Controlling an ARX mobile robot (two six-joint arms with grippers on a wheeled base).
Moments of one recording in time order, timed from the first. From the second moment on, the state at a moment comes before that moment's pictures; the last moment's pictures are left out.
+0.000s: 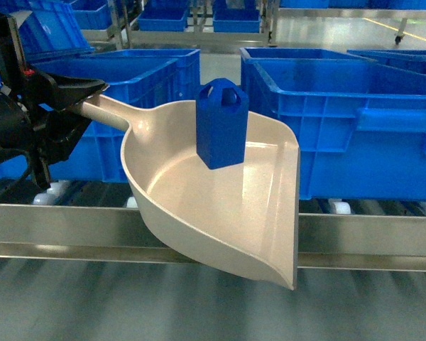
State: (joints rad) left arm -0.06 1.93 0.71 1.28 0.46 -1.30; right arm 0.24 0.79 0.24 0.52 0.10 -0.02
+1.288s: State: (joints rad) left arm 0.04 1.63 0.66 1.28 0.20 -1.42; right arm 0.24 0.79 0.24 0.52 0.10 -0.02
